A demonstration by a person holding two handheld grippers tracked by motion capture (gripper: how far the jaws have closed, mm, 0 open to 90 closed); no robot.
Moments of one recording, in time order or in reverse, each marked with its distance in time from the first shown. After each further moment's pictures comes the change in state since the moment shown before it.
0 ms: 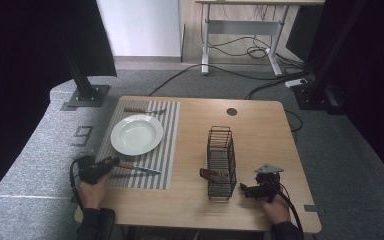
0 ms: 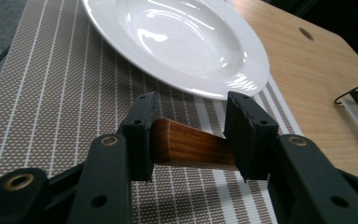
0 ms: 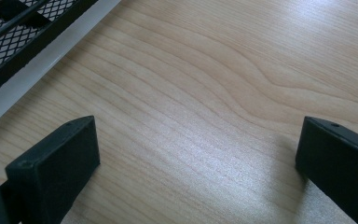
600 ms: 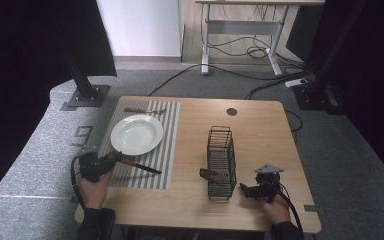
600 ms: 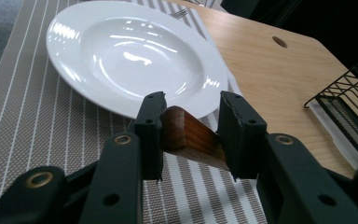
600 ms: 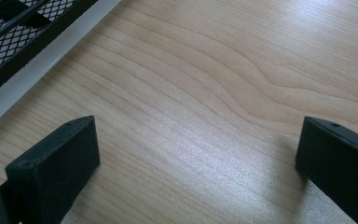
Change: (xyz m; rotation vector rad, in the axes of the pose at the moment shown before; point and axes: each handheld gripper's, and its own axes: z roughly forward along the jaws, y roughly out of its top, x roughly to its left) left arm -0.031 0.015 -0.016 -0.046 -0.030 0.072; right arm 0.000 0.000 0.000 0.000 0.000 0.000
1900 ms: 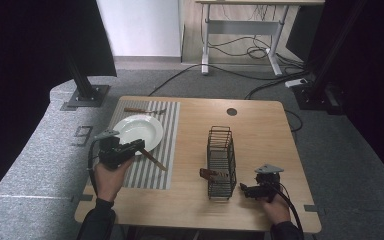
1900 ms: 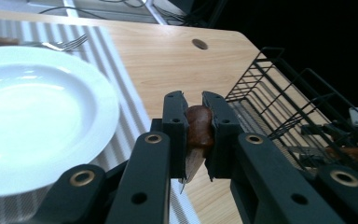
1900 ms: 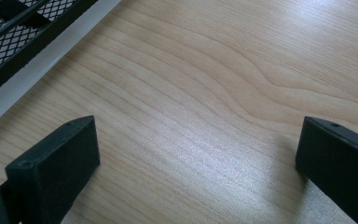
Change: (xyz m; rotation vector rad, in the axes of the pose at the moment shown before) left arm -0.093 0.054 -0.005 0.050 -0.177 0.131; right arm 0.000 0.000 0.000 0.000 0.001 0.000
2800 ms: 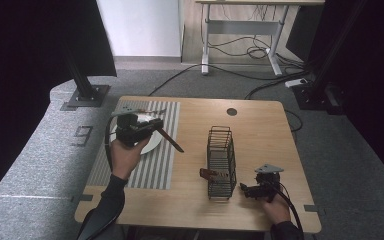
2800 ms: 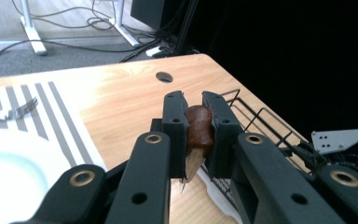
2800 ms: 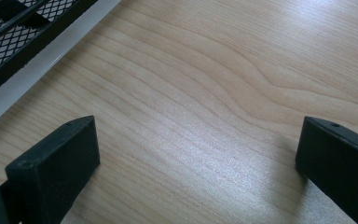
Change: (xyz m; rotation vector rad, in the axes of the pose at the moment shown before) left arm -0.039 0.060 0.032 -0.029 -0.114 0.116; right arm 0.000 0.000 0.000 0.002 0.002 0.002
